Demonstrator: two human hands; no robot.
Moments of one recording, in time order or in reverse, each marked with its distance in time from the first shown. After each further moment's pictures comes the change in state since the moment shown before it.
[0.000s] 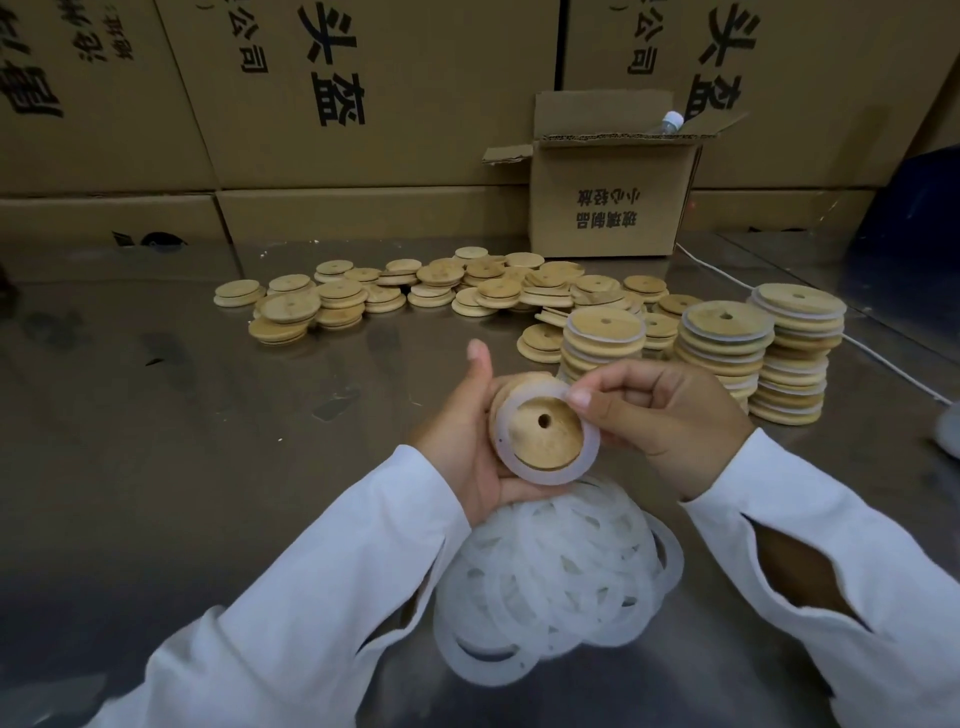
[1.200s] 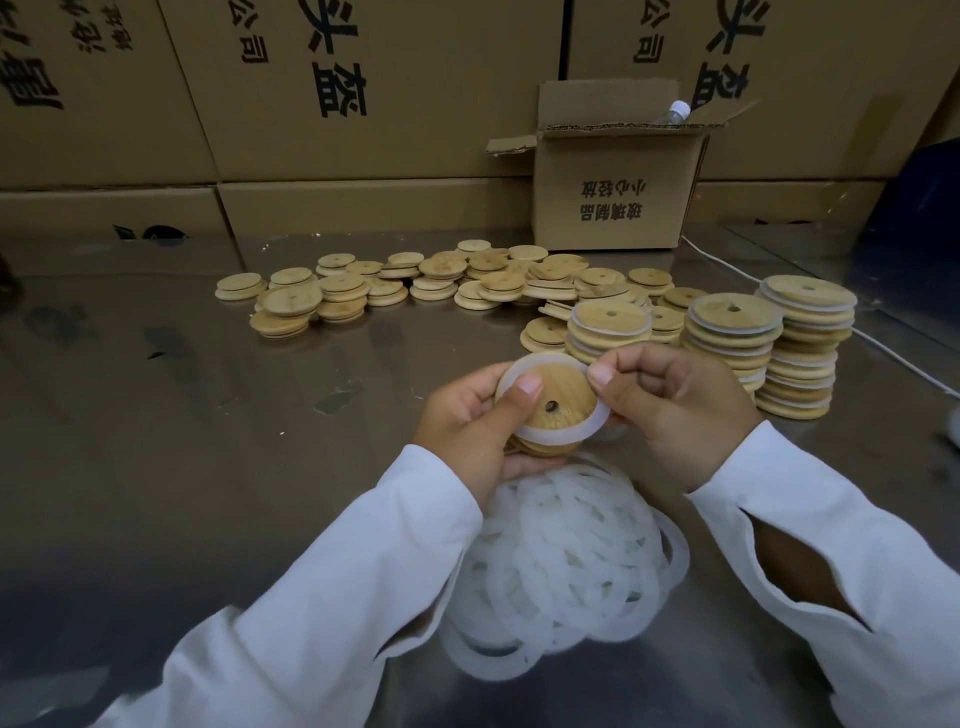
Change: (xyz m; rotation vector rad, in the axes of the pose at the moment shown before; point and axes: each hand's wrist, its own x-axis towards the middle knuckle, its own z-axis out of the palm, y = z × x) left_hand -0.002 -0.013 0.002 0.158 0.124 0.346; right_hand 0.004 0.005 -0.001 -0.172 0.123 -0.055
